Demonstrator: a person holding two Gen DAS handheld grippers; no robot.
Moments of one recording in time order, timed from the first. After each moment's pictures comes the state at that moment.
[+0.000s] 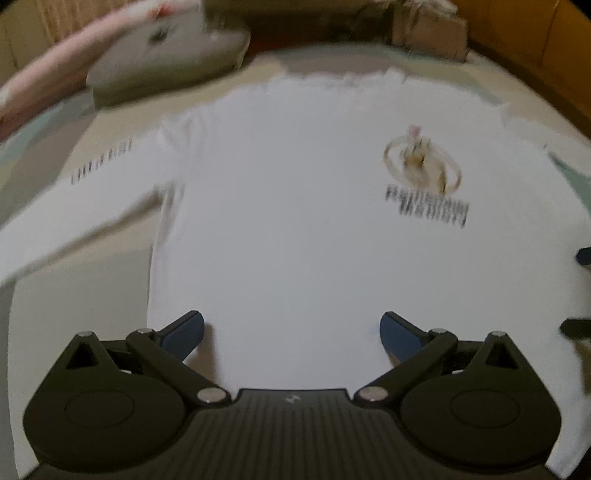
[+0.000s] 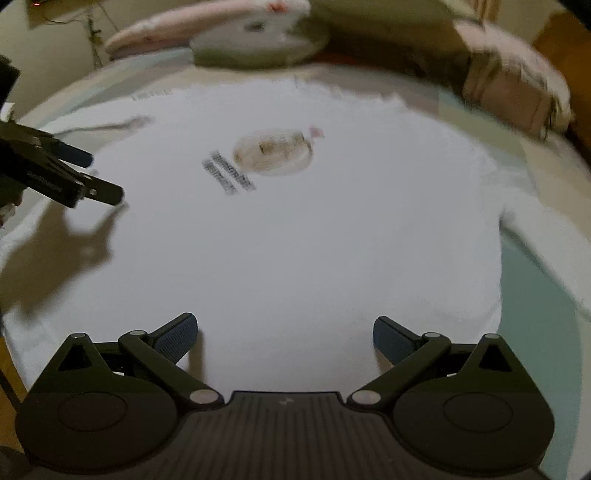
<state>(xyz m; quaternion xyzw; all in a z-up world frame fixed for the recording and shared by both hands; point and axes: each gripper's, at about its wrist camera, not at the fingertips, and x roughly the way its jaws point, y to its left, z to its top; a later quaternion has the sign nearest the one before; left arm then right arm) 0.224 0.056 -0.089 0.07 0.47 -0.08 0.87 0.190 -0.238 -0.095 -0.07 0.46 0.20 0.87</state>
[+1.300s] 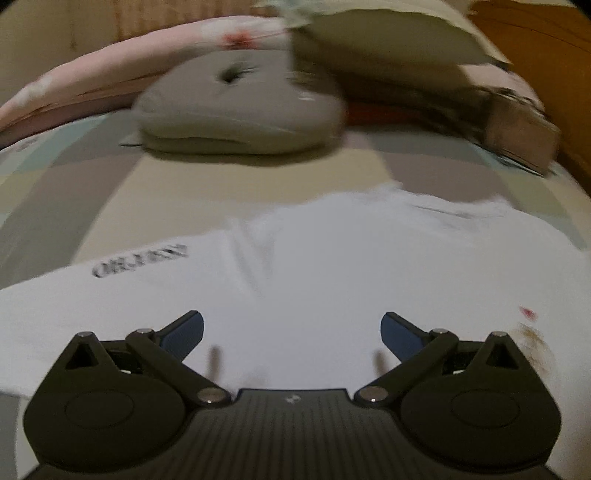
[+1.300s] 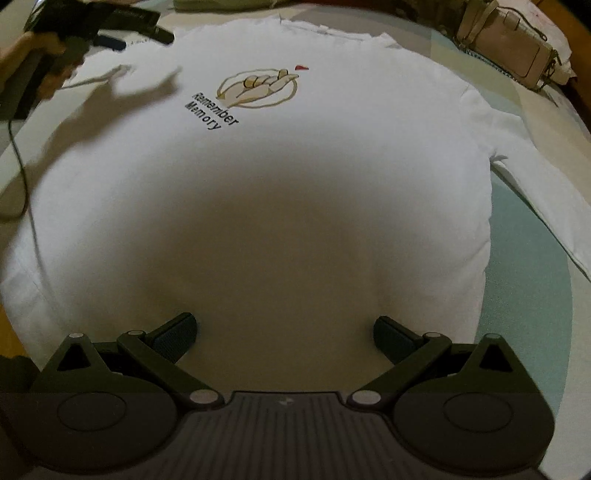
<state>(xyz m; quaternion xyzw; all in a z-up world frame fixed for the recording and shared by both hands) 0.372 0.119 -0.069 -0.01 0.41 -0.01 0.91 0.195 -0.236 -0.095 -0.10 0.55 0.17 0.81</state>
